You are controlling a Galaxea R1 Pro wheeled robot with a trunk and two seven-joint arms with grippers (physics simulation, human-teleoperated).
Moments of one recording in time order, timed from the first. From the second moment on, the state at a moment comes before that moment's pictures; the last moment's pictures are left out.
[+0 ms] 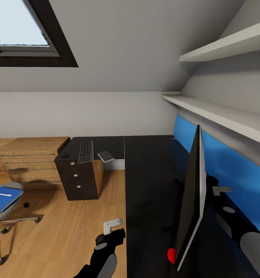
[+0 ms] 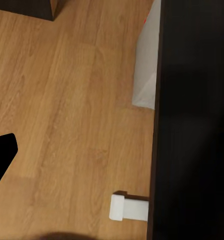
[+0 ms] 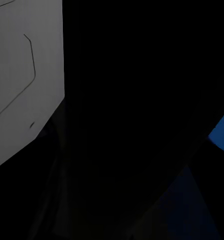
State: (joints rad) left arm -0.23 -0.13 -0.51 -1.22 0.59 0.37 0.71; right arm -0.75 -0.34 0.19 -0.40 -0.28 -0.17 -0.04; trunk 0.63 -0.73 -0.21
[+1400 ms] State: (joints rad) left arm -0.23 -0.13 -0.51 -1.22 0.59 0.37 0.71; right arm -0.75 -0.34 0.18 -0.39 -0.27 -0.17 -0.06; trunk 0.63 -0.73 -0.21
